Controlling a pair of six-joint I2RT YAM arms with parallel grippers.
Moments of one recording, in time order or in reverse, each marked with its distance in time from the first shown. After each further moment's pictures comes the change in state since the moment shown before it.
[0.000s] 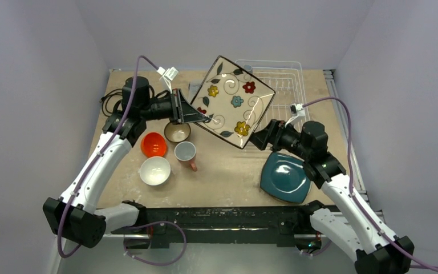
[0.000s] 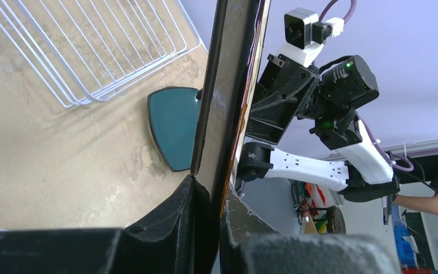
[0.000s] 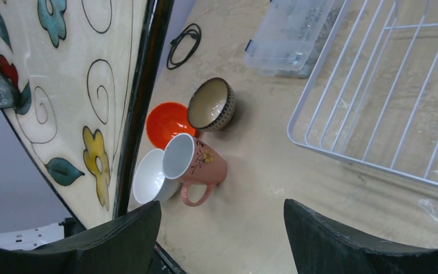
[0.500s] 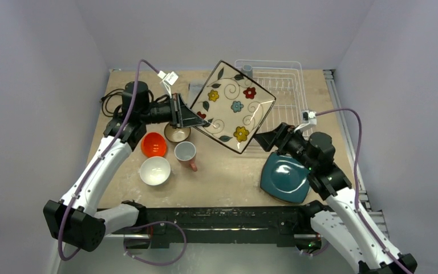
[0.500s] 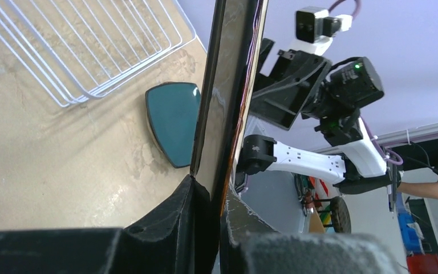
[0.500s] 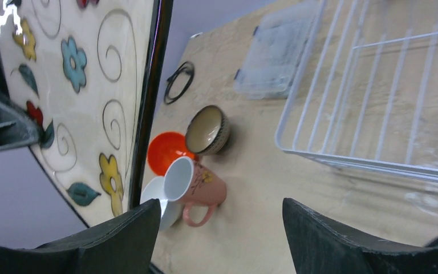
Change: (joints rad) left arm 0.029 -0.033 -0.090 0.116 0.066 -0.009; right arm 0.000 -0.125 -0.088 0.068 0.064 0.087
